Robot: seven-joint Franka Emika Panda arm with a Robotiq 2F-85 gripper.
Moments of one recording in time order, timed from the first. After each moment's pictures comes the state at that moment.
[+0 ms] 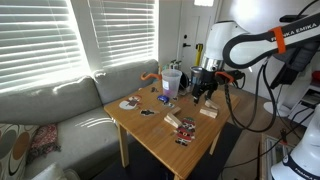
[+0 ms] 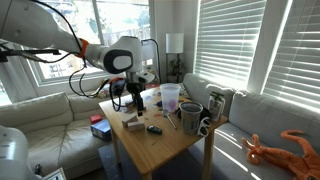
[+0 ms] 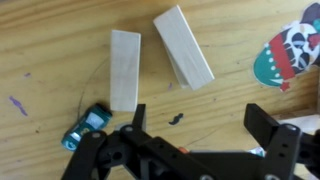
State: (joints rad) arm -0.03 -0.33 0.07 -2.41 0.06 2.13 0.42
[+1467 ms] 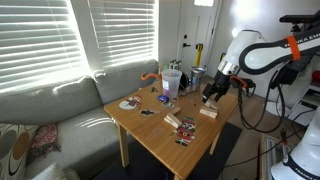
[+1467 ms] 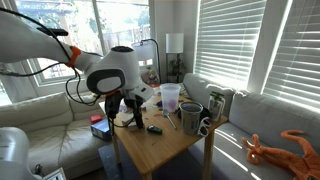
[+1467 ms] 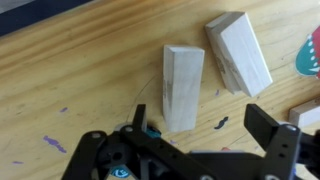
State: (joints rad) arm -0.07 -0.50 -0.04 -2.66 0.20 2.35 0.27
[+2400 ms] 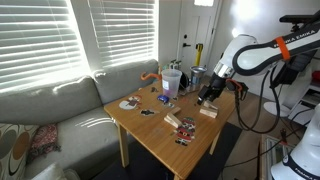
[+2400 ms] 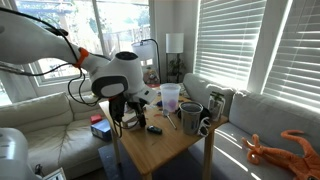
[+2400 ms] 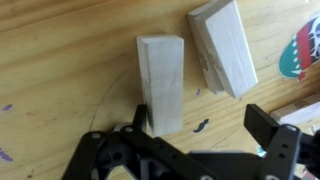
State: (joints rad) arm -0.01 -0.43 -0.07 -2.66 0.33 2.44 0.13
